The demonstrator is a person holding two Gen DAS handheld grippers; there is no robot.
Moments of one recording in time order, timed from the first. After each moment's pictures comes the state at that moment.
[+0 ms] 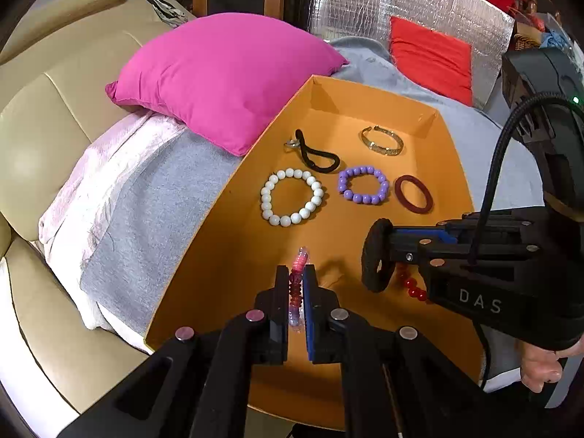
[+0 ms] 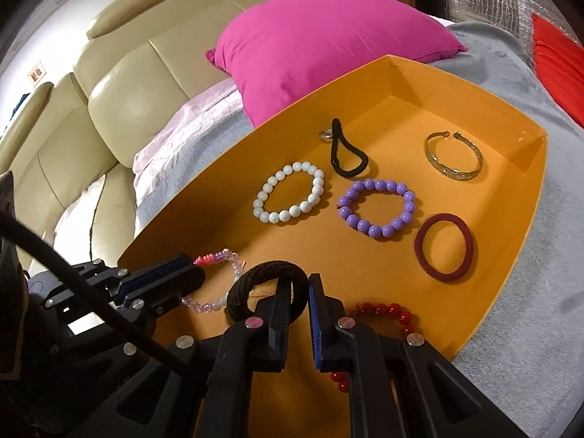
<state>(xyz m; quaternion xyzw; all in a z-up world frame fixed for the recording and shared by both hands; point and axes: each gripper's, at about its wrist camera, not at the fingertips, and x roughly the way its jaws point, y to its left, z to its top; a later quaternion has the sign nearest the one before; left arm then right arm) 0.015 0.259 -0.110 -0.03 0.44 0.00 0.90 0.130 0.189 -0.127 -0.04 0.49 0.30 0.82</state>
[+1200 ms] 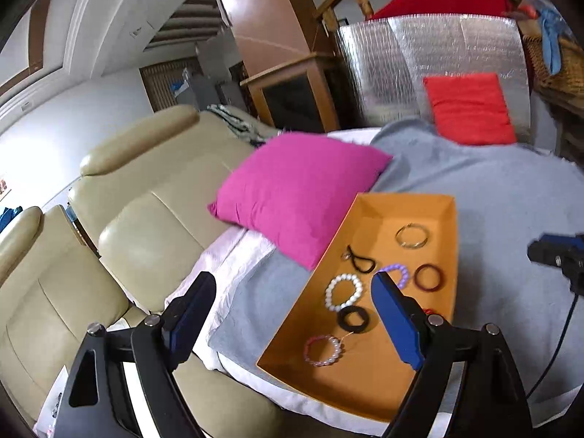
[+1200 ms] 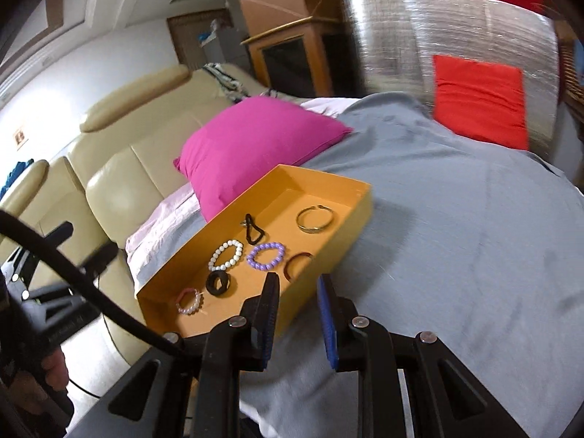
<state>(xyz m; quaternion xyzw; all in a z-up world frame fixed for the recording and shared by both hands) -0.054 0.189 0.025 0.11 0.27 0.17 0.94 0.049 0.028 -0.019 0.03 0.35 0.21 0.91</state>
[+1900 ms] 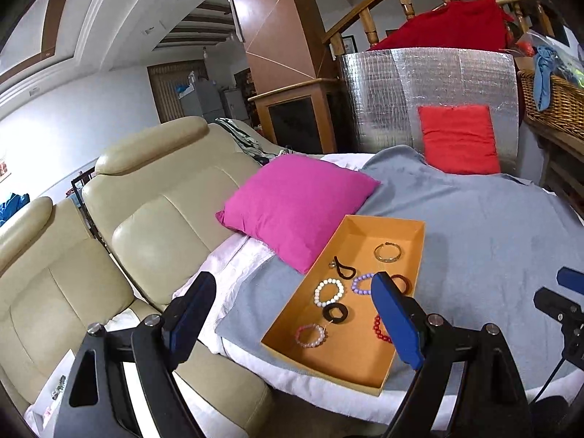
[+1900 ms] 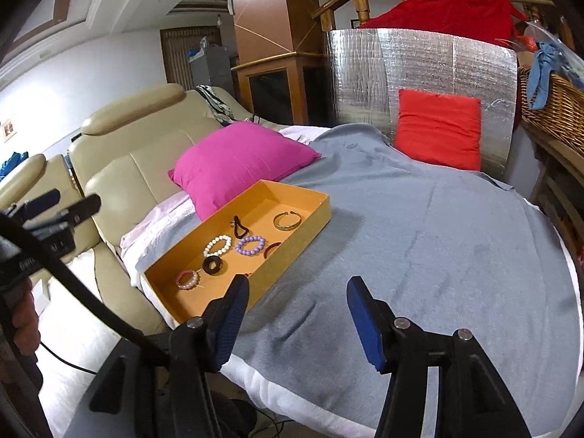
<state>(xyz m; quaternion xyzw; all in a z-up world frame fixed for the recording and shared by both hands) -0.124 0.168 0.077 0.08 0.25 0.16 0.95 -0.061 -0.008 0.026 0.01 0.31 0.16 0.94</state>
